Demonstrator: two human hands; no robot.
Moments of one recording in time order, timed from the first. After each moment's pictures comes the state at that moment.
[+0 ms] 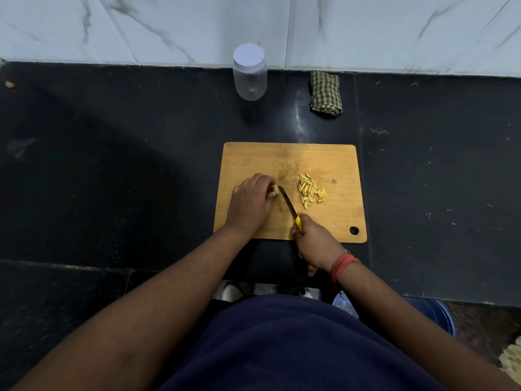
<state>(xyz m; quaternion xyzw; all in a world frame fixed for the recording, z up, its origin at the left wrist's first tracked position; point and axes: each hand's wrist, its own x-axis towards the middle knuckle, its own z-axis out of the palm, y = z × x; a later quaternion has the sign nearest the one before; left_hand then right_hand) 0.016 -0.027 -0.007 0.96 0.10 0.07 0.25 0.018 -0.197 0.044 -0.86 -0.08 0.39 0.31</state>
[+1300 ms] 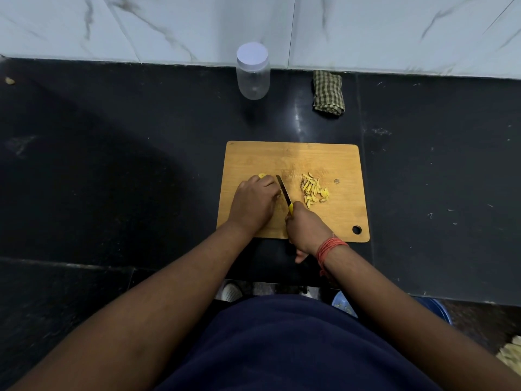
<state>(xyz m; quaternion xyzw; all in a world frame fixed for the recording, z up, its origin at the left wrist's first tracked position) 0.018 -0.020 -0.013 0.98 0.00 0.12 0.16 0.027 -0.162 0.056 -0.87 -0.05 0.40 0.29</state>
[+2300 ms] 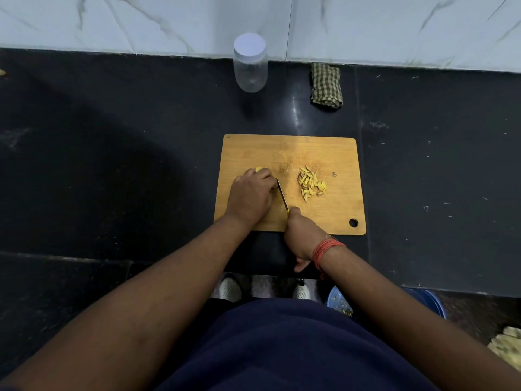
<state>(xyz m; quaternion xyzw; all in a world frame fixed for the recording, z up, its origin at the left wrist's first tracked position) 0.017 -0.021 -0.011 0.98 0.02 0.10 0.16 0.007 -0.169 0.056 -0.87 -0.06 0.43 0.24</state>
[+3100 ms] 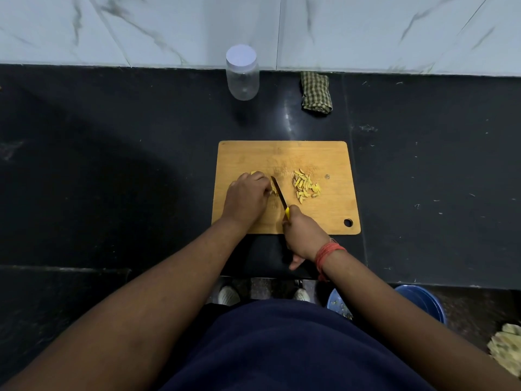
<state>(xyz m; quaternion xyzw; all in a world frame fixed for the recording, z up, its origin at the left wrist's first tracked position) 0.017 -0.020 -0.003 0.98 0.04 0.07 0.19 0.008 -0.177 0.062 -0.87 -0.07 0.39 0.29</state>
